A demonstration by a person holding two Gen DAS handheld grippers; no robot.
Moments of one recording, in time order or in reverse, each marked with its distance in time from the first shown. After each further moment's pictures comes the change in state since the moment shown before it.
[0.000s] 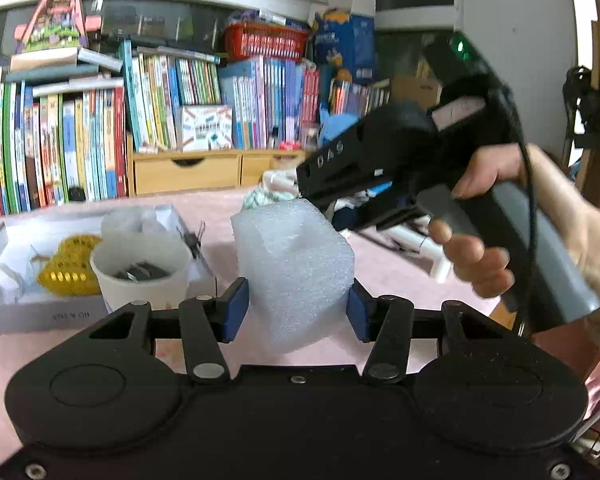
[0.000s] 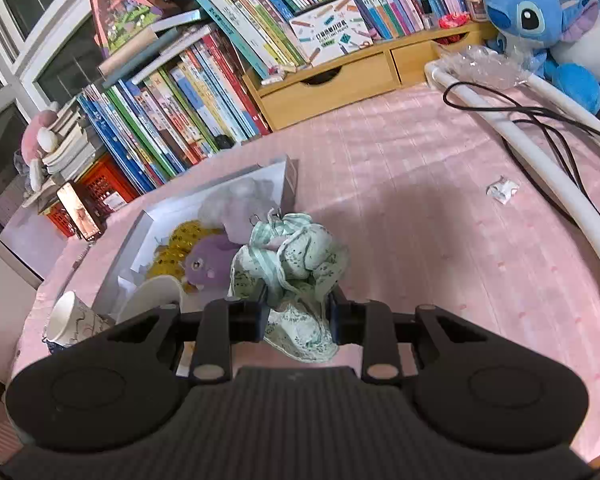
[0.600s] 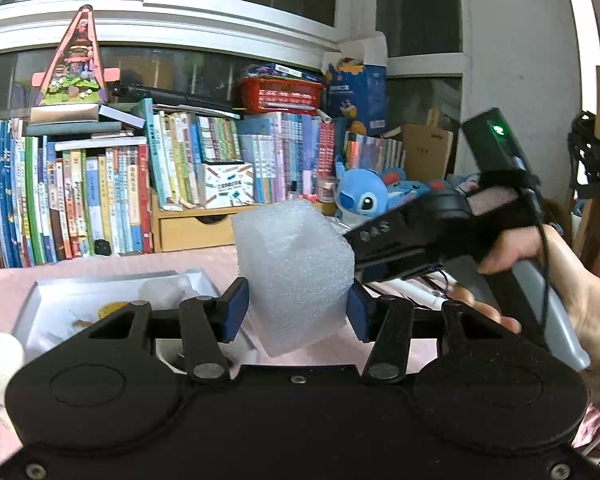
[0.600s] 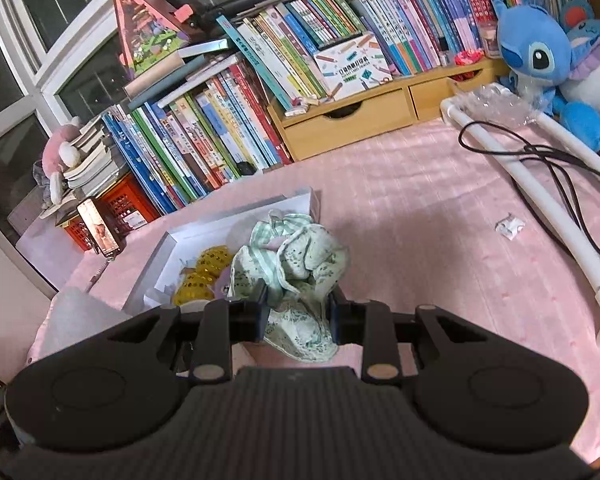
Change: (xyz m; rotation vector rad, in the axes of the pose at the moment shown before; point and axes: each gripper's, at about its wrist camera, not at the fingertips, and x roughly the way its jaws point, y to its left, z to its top) left arm -0.036 0.028 0.062 0.005 -0.088 0.039; right arm -0.023 0.021 0.011 -0.038 -0.069 0.027
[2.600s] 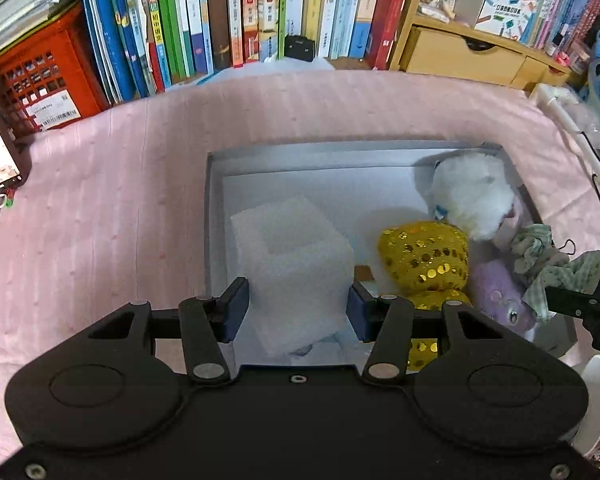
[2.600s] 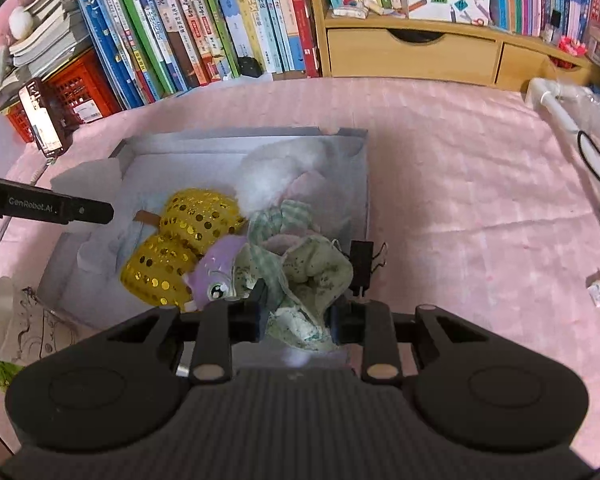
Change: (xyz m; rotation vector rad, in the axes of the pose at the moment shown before) left arm 0.200 0.316 0.027 -0.241 0.780 0.307; right arm 0.165 0.071 0.025 -0.203 0.333 -0.147
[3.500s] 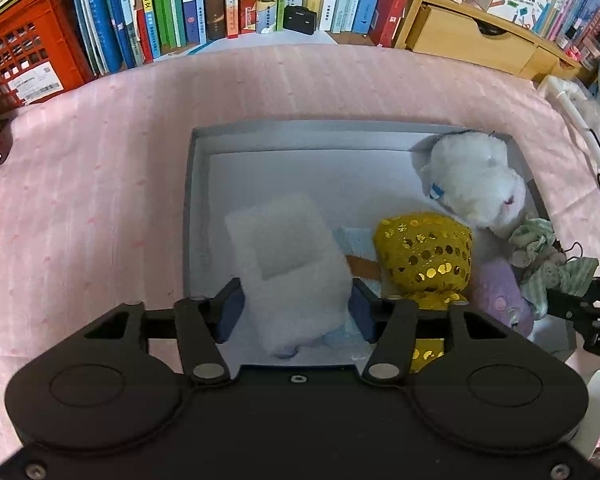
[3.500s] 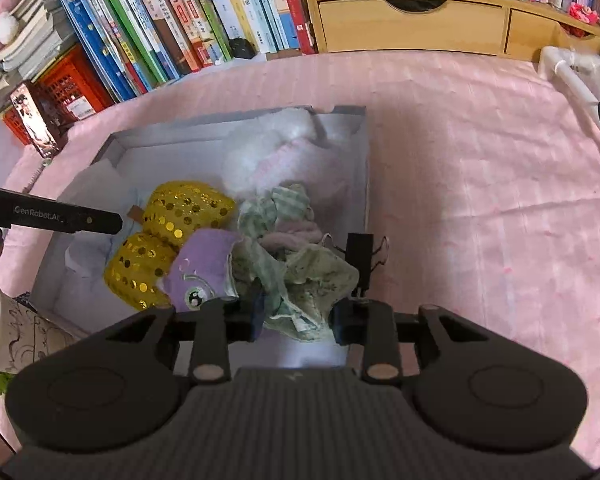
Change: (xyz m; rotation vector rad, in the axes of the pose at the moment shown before) left arm 0.019 -0.002 0.006 -0.040 0.067 -0.021; right arm 0.021 -0.018 0.002 0.044 0.042 0.048
